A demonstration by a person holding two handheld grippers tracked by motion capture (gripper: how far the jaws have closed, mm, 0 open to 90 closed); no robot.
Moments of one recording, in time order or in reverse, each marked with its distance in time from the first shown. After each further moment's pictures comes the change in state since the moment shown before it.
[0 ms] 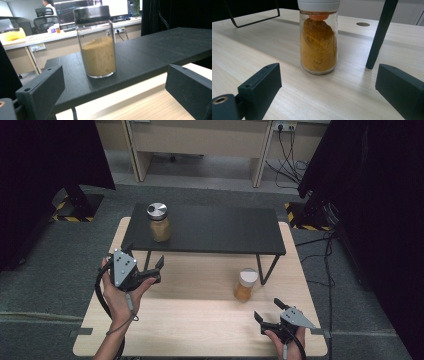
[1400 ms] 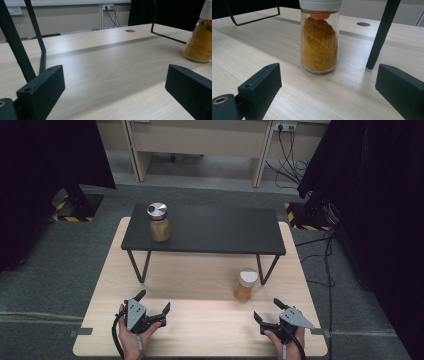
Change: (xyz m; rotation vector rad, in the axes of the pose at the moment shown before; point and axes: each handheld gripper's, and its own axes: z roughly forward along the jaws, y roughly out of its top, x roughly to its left) left arm -0.022 -0.150 -0.021 0.107 -0.089 -0.124; right arm 0.001 0.001 0.001 0.006 -0.001 -0.017
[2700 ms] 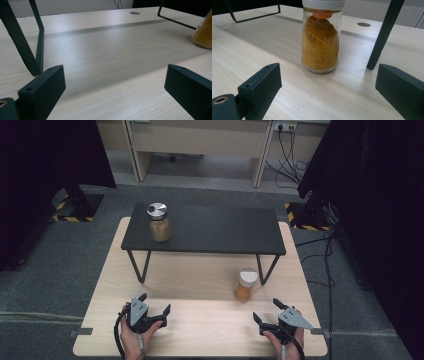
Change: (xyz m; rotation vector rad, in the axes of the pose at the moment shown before) left arm 0.001 0.012 0.007 0.132 0.016 -0.037; right arm 0.003 0.001 0.001 0.006 -0.003 -0.024
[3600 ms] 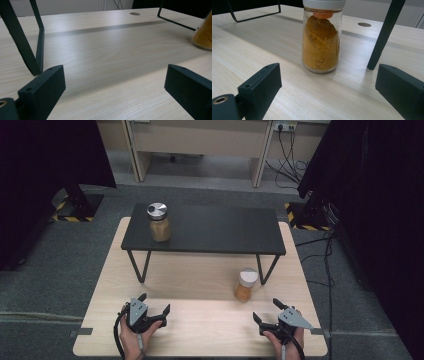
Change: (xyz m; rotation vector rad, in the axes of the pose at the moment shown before) left arm 0.001 -0.001 -0.001 -0.006 -0.001 -0.012; right arm 0.000 0.000 0.000 0.000 0.003 -0.003
